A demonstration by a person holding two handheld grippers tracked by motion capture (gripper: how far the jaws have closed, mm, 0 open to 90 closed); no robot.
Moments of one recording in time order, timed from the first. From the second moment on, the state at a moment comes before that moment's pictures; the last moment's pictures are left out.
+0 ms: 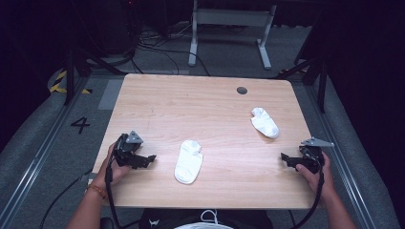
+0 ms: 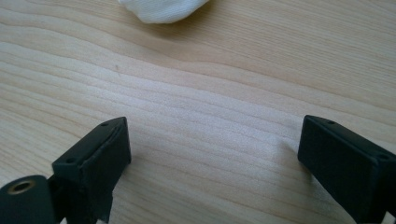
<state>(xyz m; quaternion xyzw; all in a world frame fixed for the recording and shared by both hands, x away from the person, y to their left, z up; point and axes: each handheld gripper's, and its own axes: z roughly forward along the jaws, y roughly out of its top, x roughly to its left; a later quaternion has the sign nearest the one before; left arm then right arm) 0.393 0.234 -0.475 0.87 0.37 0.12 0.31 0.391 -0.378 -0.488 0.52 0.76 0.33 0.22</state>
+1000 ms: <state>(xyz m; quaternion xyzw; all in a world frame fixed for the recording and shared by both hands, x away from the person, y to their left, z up) 0.364 0.132 -0.470 0.93 0.14 0.04 0.34 0.393 -0.378 -0.486 0.51 0.77 0.32 0.21</state>
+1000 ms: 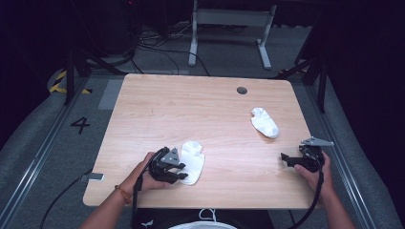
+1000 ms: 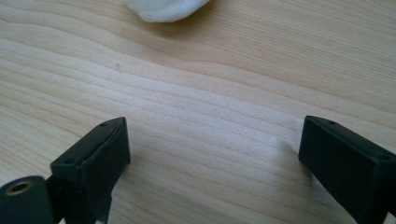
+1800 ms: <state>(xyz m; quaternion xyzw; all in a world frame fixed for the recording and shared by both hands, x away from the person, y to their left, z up) 0.365 0.128 -0.461 0.92 0.14 0.03 0.37 0.450 -0.316 -0.458 0.36 0.83 0.33 0.26</state>
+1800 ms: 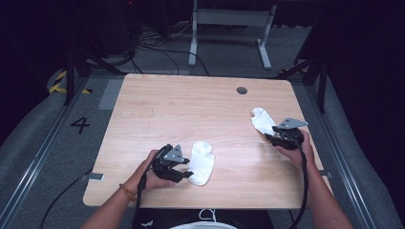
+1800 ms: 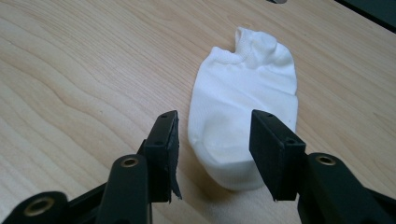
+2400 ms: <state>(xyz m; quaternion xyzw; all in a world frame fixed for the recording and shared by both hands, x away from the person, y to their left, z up) 0.350 0.095 -0.472 0.93 0.09 -0.01 0.35 0.458 -0.312 -0.472 0.37 0.85 0.32 0.19</state>
